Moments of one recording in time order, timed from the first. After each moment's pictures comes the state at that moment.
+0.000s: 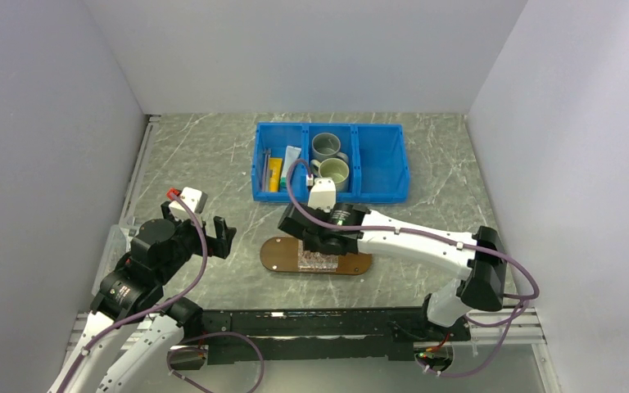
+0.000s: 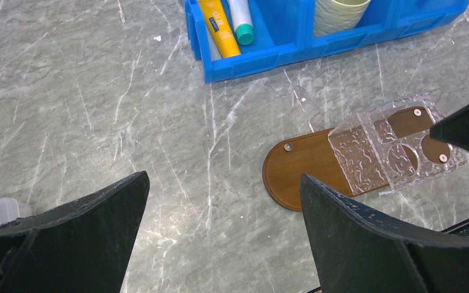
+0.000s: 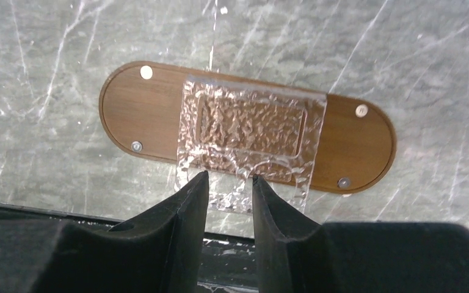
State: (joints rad) left arm -0.49 0.42 0.76 -0.70 -0.10 -0.16; right arm 1.20 1.56 1.38 -1.00 0.55 1.04
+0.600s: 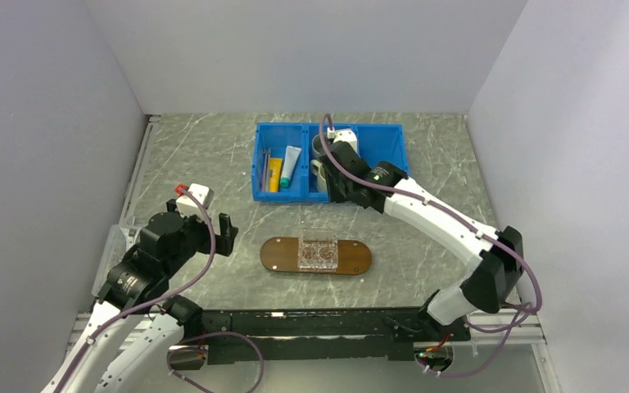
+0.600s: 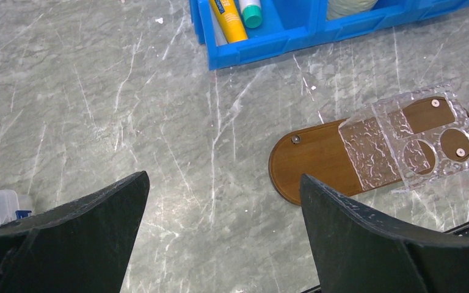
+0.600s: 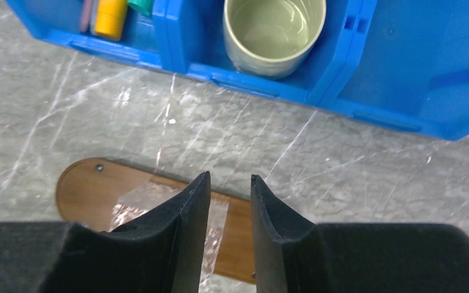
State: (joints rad) left arm -0.49 0.48 0.76 -0.70 -0.12 -0.16; right arm 0.83 1.48 1.41 -0.78 0.41 0.50
